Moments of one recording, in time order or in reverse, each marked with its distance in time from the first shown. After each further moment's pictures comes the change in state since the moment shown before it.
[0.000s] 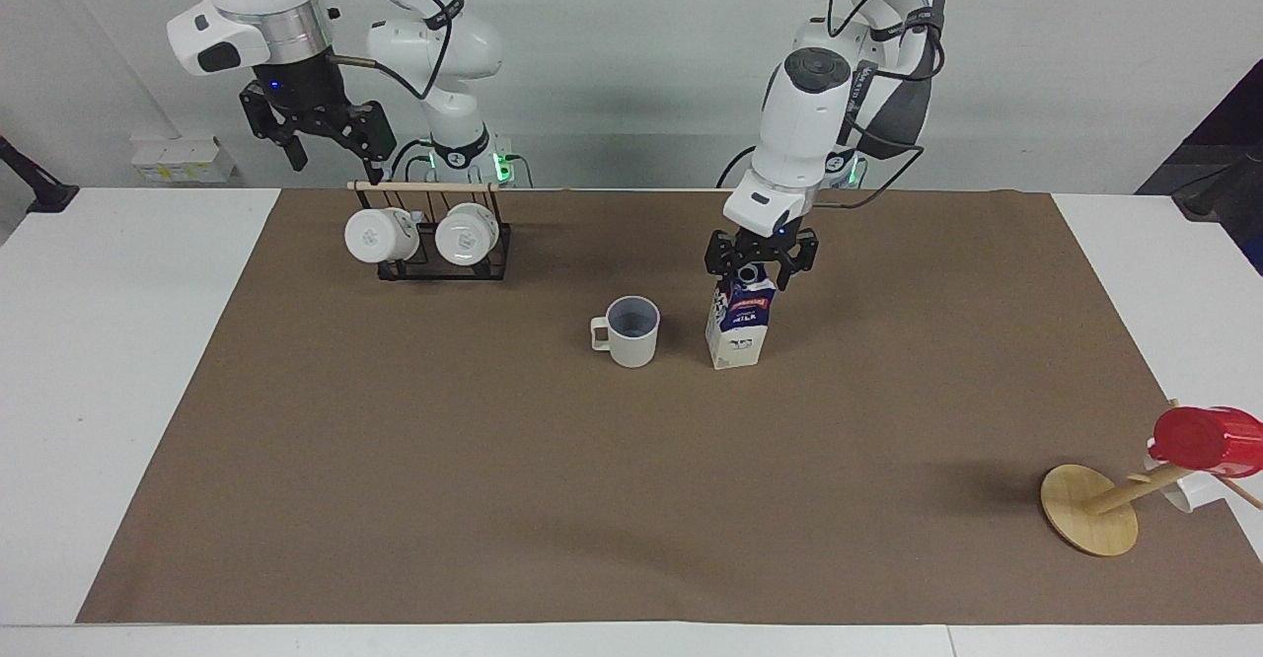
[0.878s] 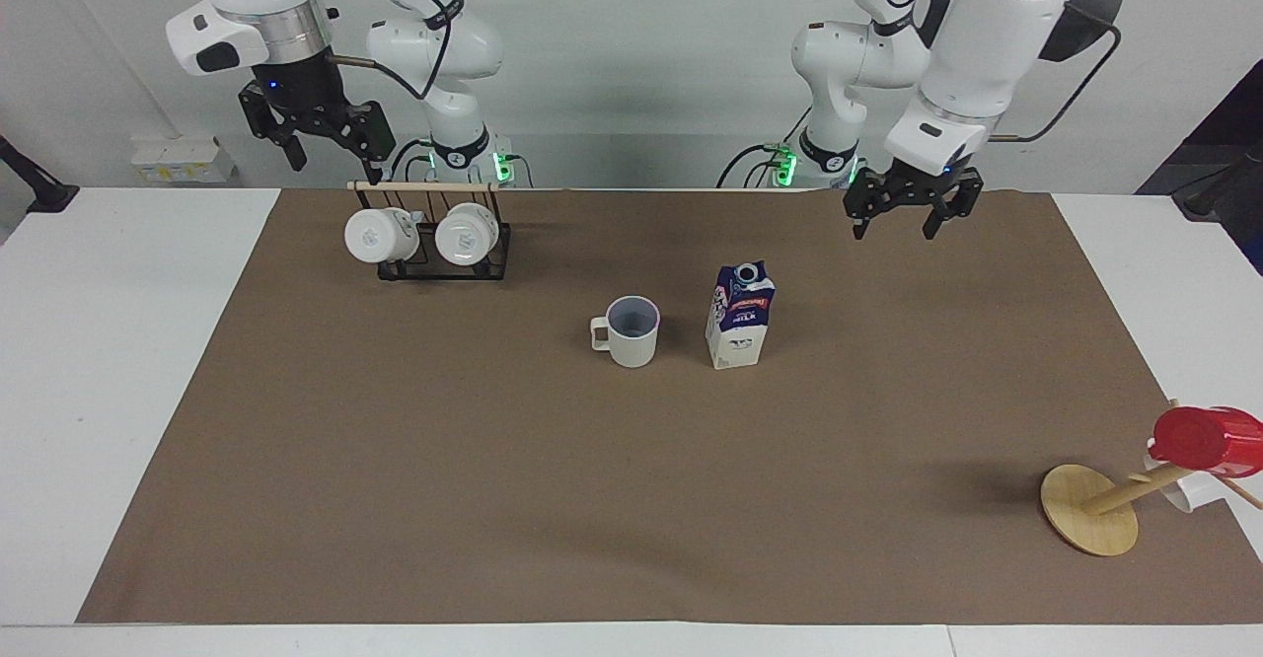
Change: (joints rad) left arm 0.292 -0.101 0.043 0.184 0.006 -0.396 0.453; right arm 0.000 0.000 -0.001 0.000 0.000 0.000 0.000
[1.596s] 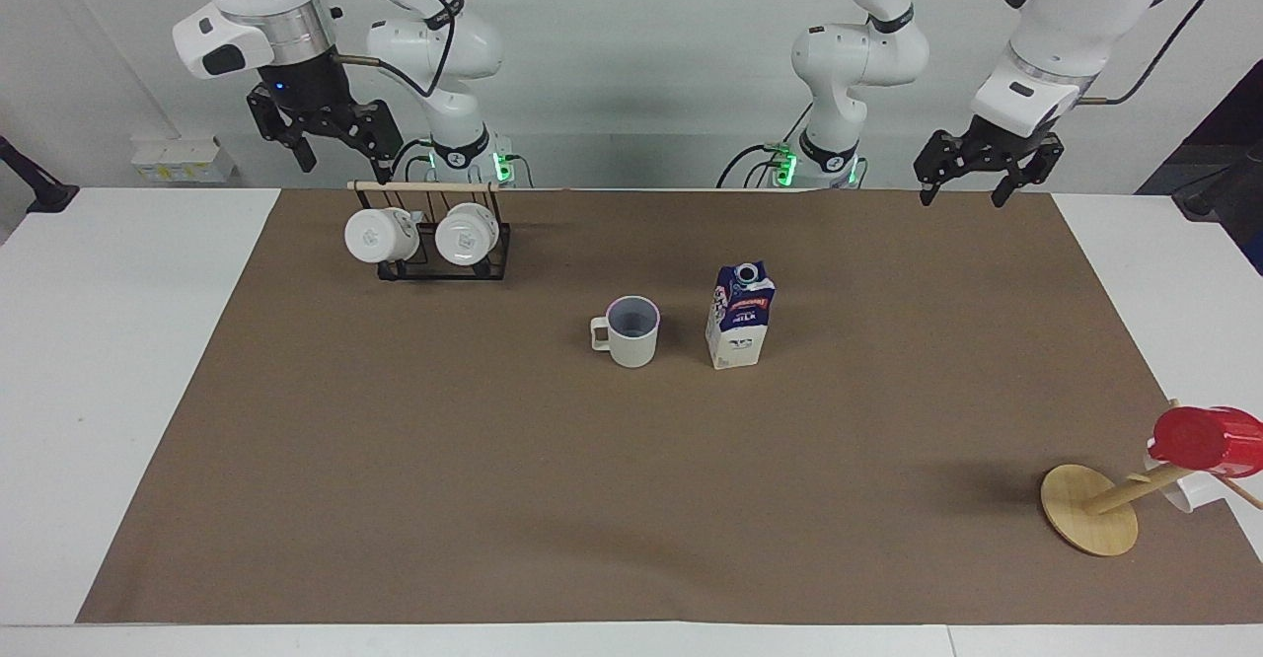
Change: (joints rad) left arm 0.081 -0.045 0.011 0.054 0.000 -0.121 0.087; right arm 0.000 0.000 0.000 -0.006 0.036 0.001 0.000
